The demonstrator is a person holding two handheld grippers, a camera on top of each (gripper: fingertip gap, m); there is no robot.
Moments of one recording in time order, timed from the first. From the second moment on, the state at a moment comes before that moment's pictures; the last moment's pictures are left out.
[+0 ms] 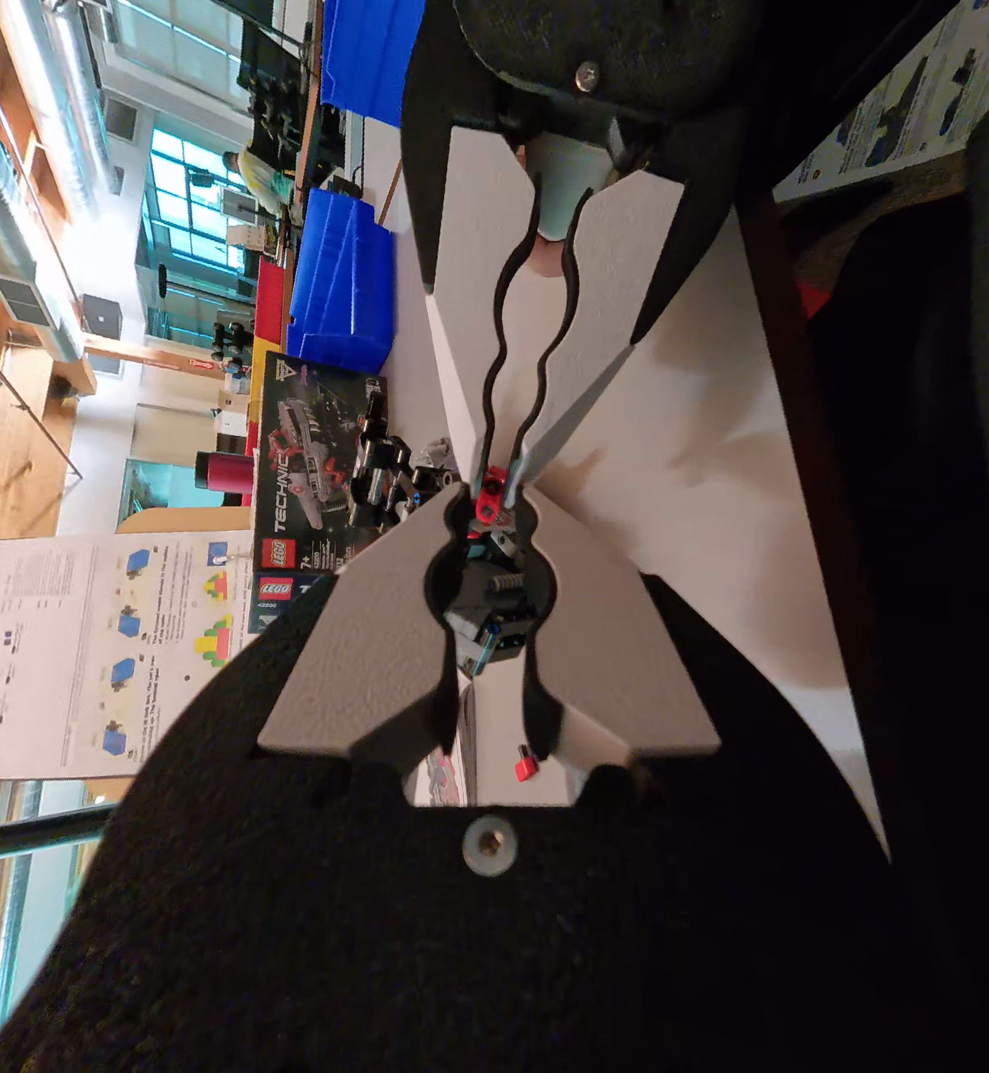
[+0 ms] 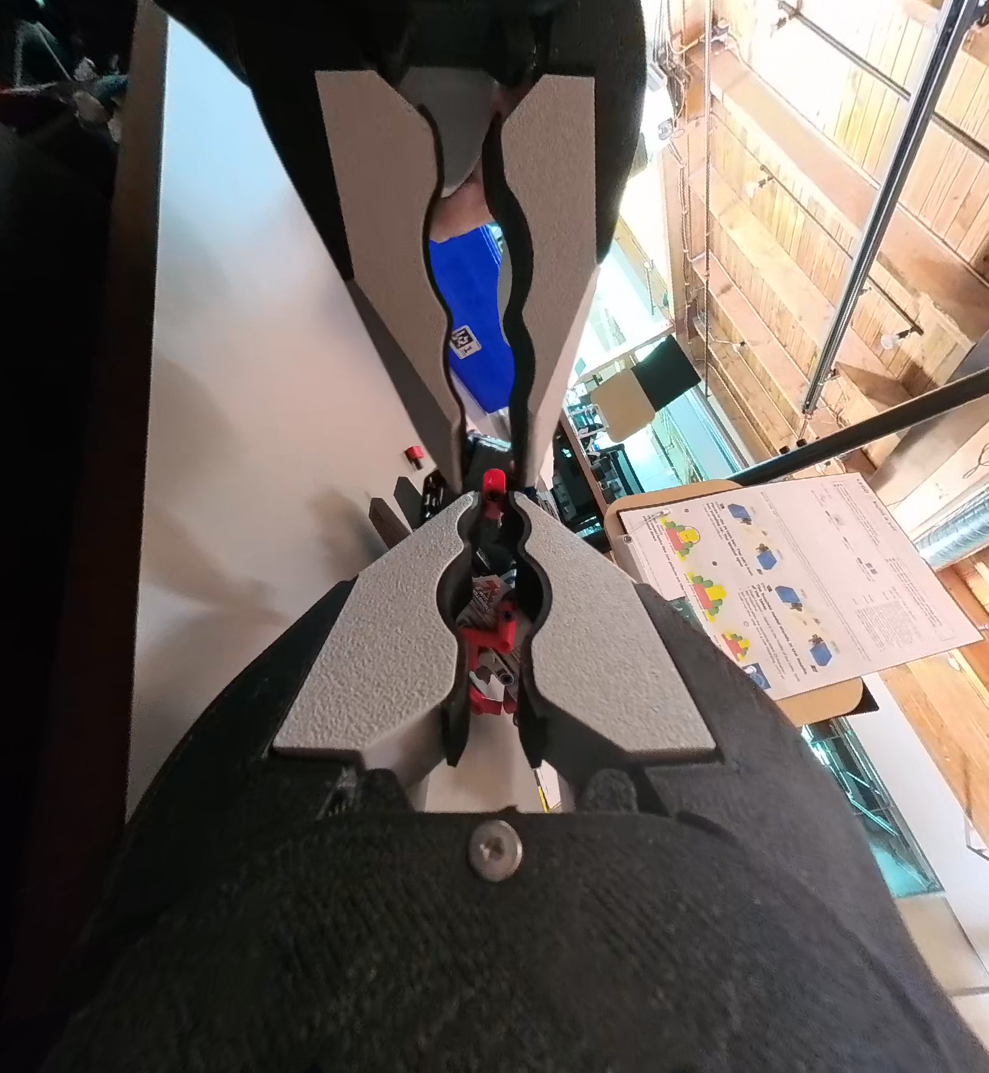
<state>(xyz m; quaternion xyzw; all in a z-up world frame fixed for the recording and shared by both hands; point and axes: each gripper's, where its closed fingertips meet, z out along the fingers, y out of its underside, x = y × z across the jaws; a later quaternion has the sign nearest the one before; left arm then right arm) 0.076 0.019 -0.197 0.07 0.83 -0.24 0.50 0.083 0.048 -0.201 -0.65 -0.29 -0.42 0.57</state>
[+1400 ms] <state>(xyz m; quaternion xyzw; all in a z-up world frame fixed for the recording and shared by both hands) 0.069 0.033 -0.194 0.06 0.86 -0.28 0.42 0.088 0.041 -0.213 -0.62 -0.36 -0.50 0.48</state>
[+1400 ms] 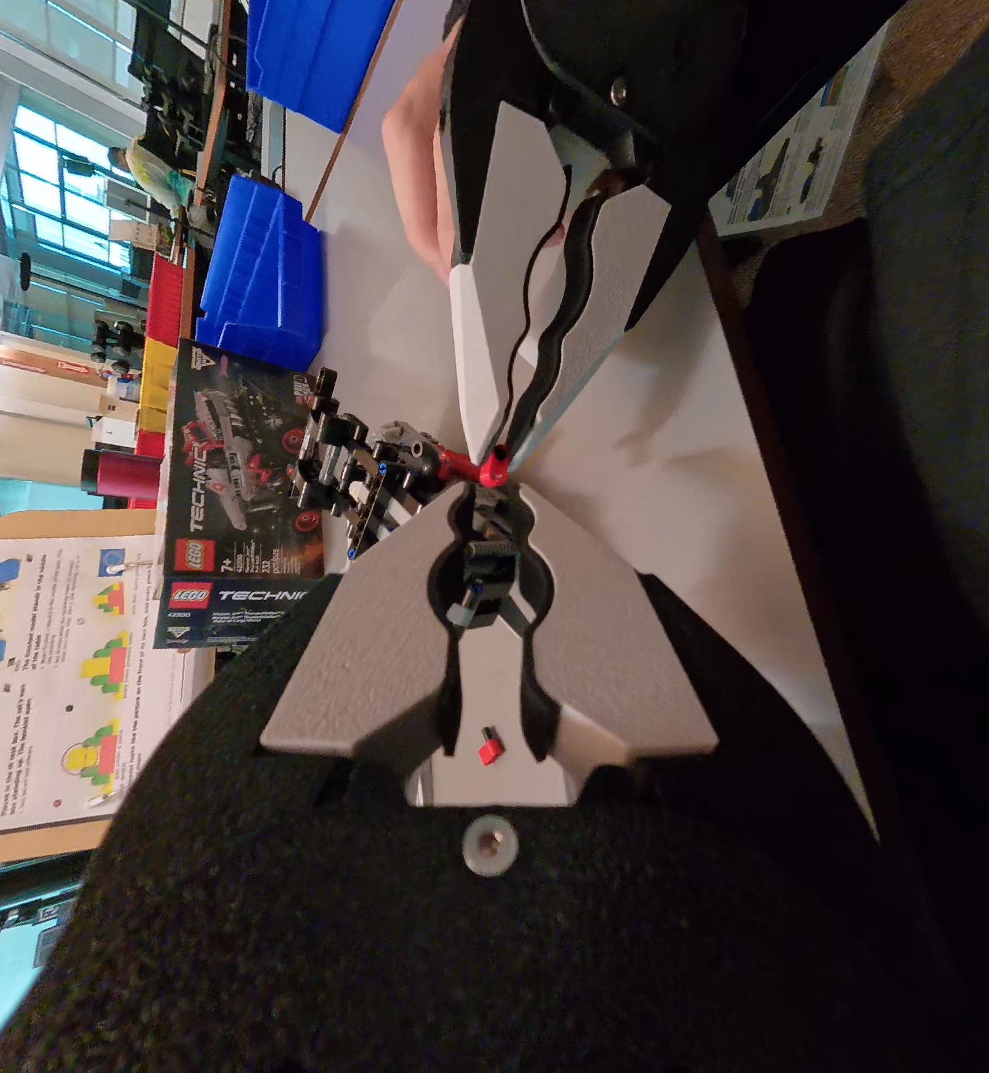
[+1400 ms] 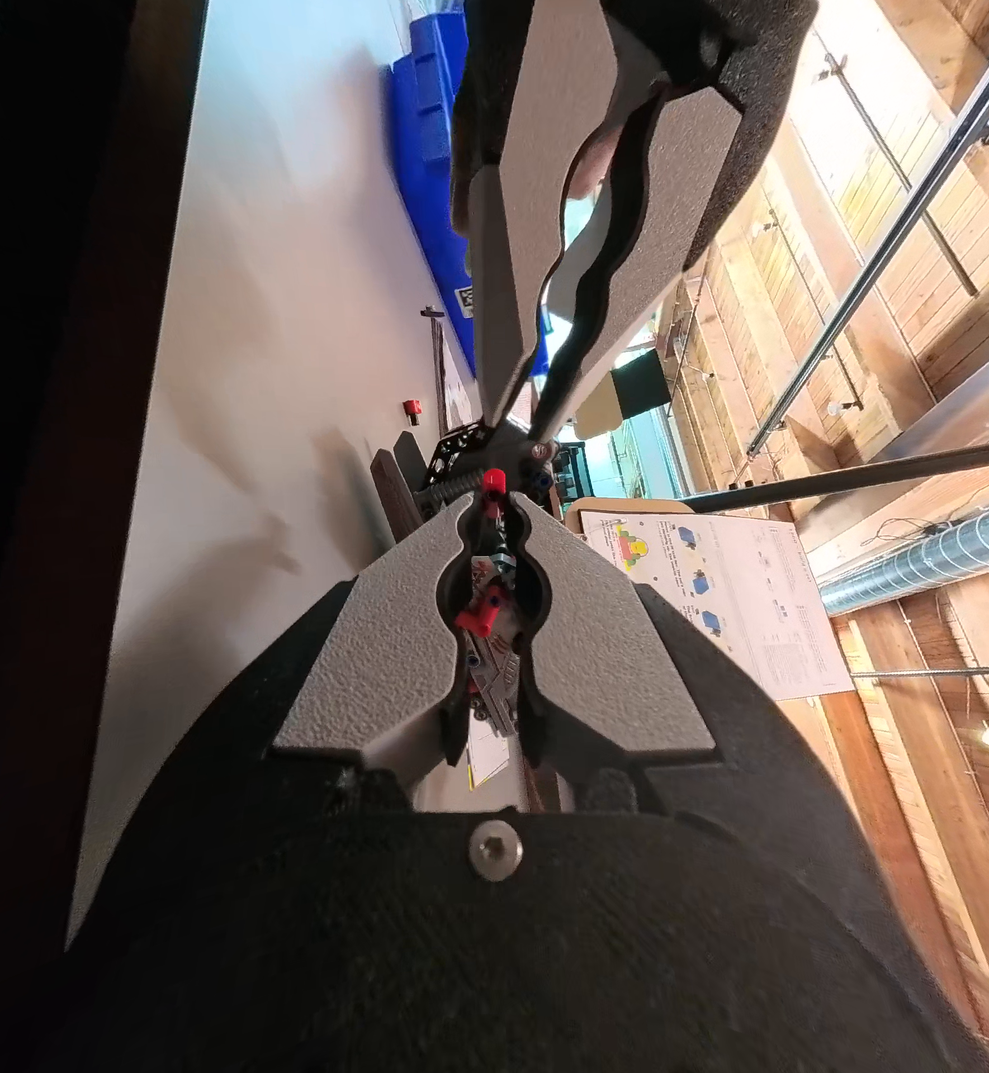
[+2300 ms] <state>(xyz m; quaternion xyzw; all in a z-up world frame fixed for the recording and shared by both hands) 0.147 0.304 -0.146 -0.27 0.60 -0.10 0.75 0.203 -0.015 -0.225 -0.73 -0.18 -0.54 0.38</state>
